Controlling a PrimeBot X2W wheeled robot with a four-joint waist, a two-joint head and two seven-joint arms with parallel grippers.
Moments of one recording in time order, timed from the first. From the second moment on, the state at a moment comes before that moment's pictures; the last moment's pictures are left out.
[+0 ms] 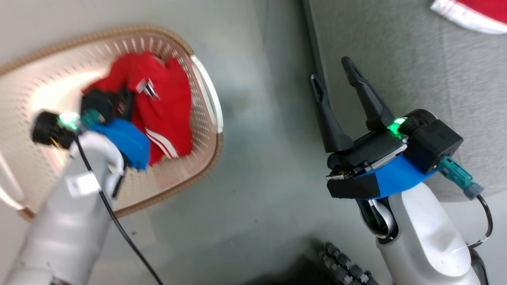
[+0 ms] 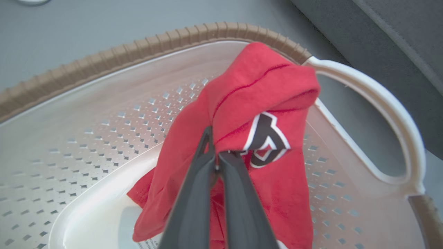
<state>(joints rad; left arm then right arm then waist) -0.85 0.27 -0.49 0.97 -0.30 -0.11 -0.26 -0.49 -0.05 0.30 0.09 0.27 0.13 -0.26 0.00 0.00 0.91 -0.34</state>
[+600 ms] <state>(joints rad) -0.55 0.14 -0.53 0.85 -0.36 -0.13 -0.26 -0.34 -0.05 0.22 0.20 0.17 0.13 -0.17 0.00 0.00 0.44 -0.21</state>
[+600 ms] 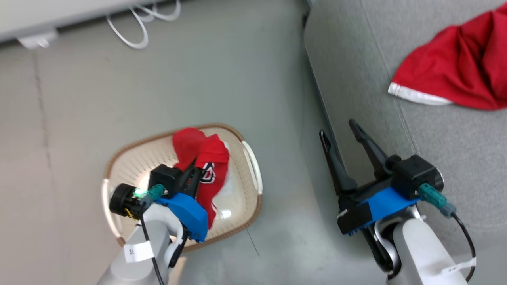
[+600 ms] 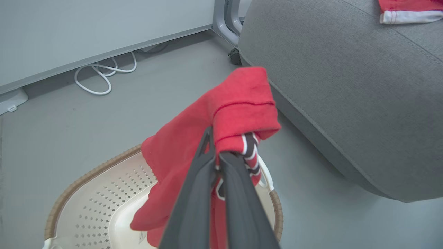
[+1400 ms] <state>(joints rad) -0.63 0.13 -0.85 0.73 -0.57 -0.13 -0.26 -0.18 -0.05 0.23 0.19 0.19 0.13 -0.08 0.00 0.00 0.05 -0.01</state>
